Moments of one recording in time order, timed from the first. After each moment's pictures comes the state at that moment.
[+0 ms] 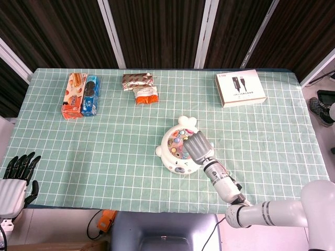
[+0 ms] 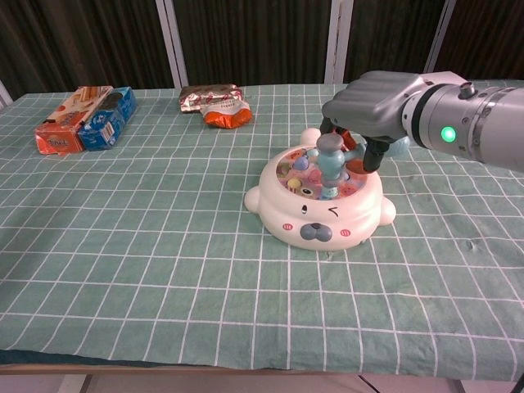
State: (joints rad) left arm -0.09 -1.14 -0.02 -1.57 1.60 1.55 0.07; right arm 1.00 -1.47 0.08 -1.70 -0.70 1.09 -1.09
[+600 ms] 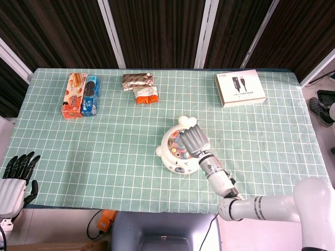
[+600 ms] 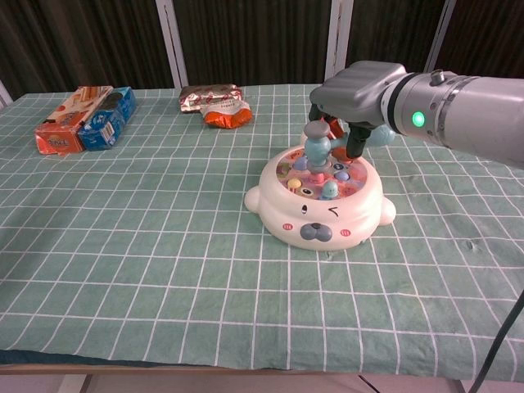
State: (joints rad) left arm -0.09 -1.13 -0.02 -1.57 1.59 1.55 0.07; right arm 1.06 -1.52 0.12 -1.62 -0.62 1.09 -1.08
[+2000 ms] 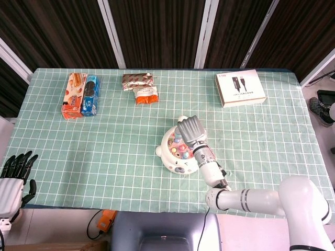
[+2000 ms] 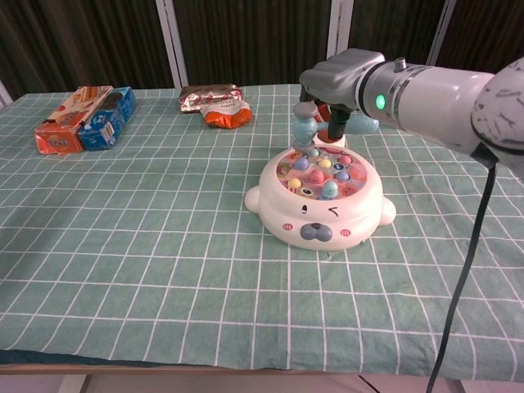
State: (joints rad) left arm -0.09 -1.13 -0.03 -1.57 1.59 1.55 0.04; right arm 1.13 -1.61 0.19 -1.46 -0.51 1.08 -1.07
